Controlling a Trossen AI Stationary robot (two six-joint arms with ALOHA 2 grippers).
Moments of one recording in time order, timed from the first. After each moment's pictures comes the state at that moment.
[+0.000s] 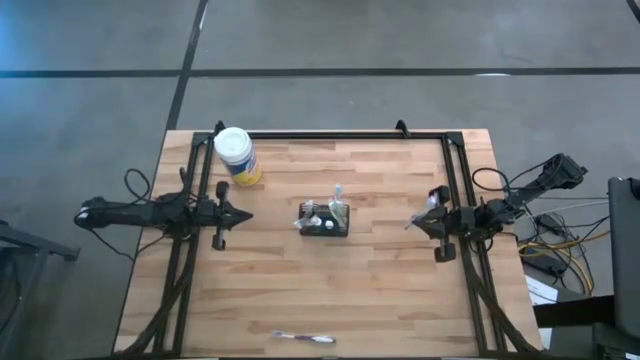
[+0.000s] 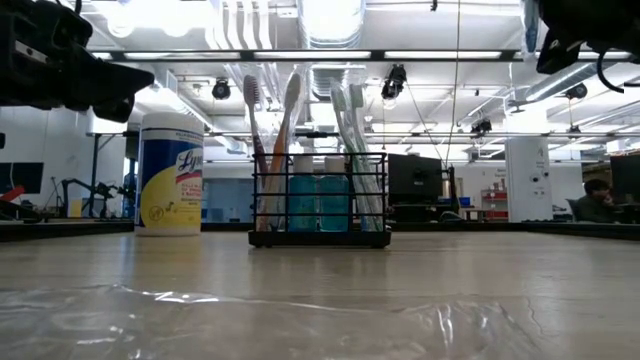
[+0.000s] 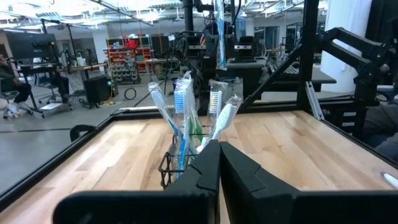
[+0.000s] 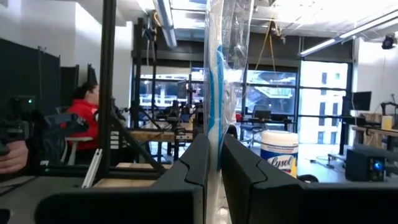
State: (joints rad) left arm -0.09 0.07 0.01 0.06 -0.10 0.05; right arm 0.52 0.47 0.01 0.85 0.49 -0.20
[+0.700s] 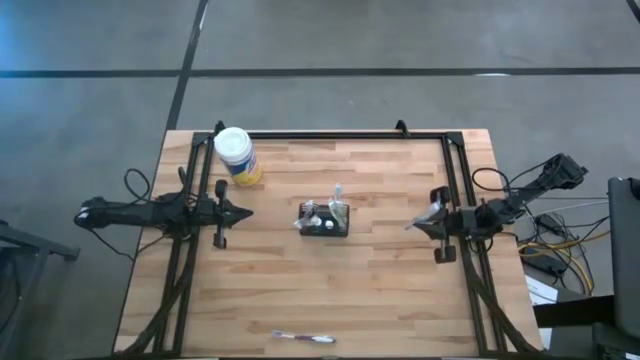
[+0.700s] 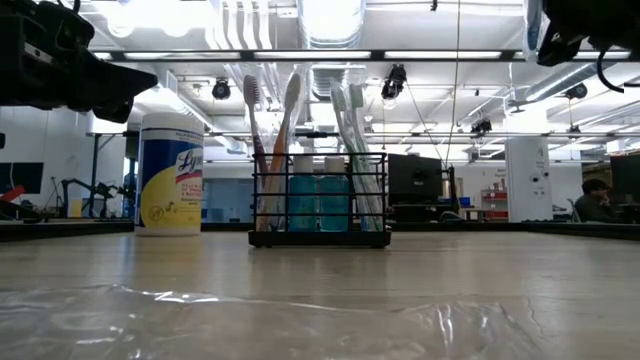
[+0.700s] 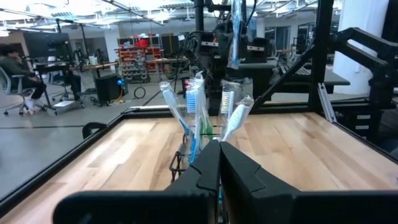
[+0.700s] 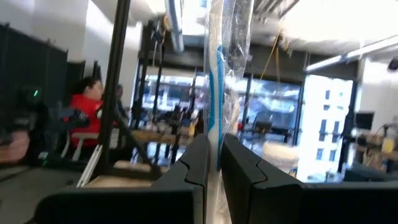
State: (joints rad) left arm -0.09 0.07 0.01 0.06 -0.14 0.05; right arm 0.51 0.47 0.01 0.86 0.44 -0.28
